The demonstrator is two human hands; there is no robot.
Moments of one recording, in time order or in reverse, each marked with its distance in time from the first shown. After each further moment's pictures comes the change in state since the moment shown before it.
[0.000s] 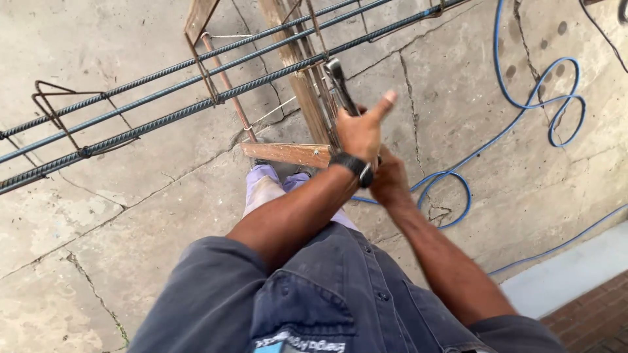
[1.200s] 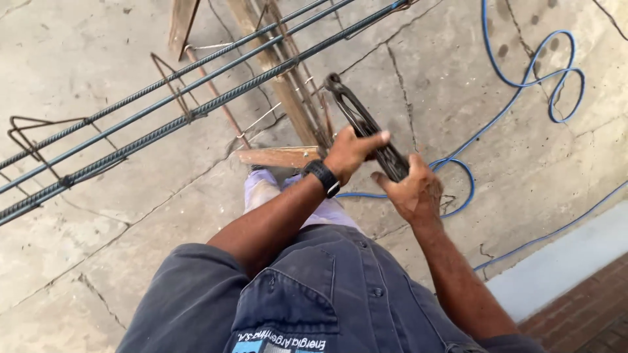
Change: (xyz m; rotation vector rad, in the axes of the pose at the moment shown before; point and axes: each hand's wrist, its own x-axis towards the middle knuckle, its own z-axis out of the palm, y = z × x) left_hand 0.082 -0.138 0.017 -0.067 -0.713 0.043; right_hand -0.062 -0.019 -0.078 -0.169 0.324 0.047
